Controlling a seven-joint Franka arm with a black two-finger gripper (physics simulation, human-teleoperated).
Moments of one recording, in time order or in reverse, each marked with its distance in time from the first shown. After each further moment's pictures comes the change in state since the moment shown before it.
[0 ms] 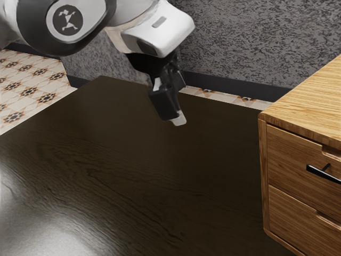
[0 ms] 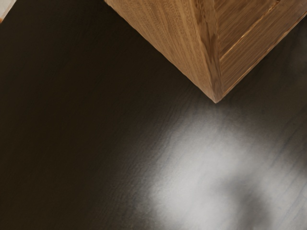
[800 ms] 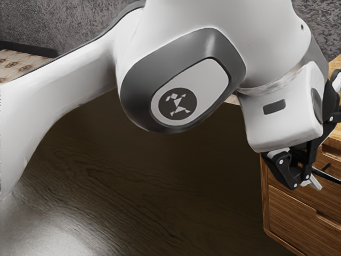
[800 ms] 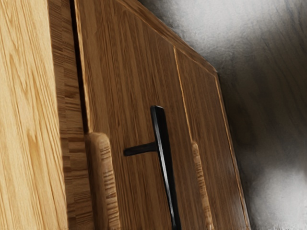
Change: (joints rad) arm -0.420 0.208 -0.033 0.064 0.044 0.337 0.605
